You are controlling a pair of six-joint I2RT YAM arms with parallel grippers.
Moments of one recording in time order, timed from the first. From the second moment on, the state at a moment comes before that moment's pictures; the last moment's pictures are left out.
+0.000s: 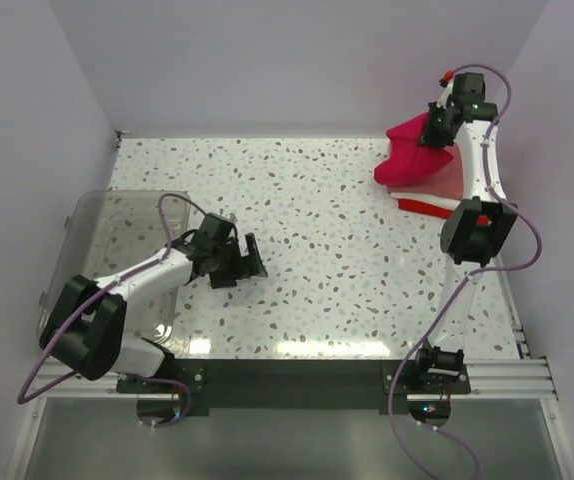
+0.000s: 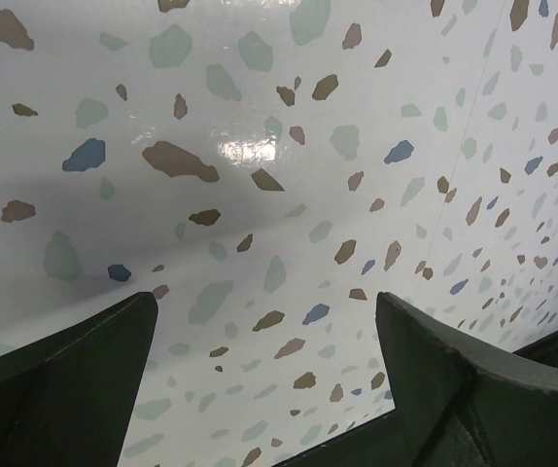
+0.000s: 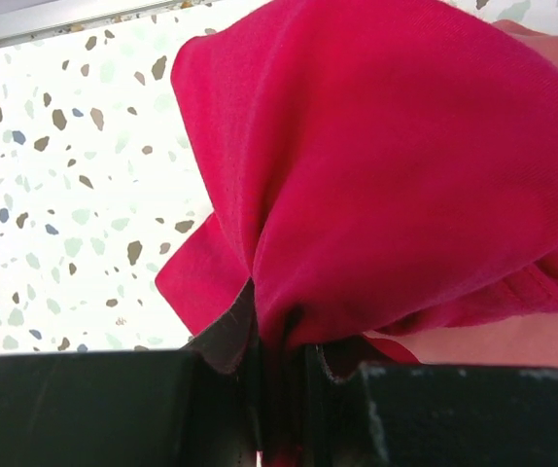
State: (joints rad) left arm -0.48 1.40 0.73 -0.35 0.18 -0.74; right arm -0.13 2.29 2.43 -0.97 -0.16 0.12
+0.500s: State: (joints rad) left arm -0.48 1.33 0.72 -0.43 0.16 -0.74; right arm -0.15 2.30 2.43 -0.97 0.03 0.15
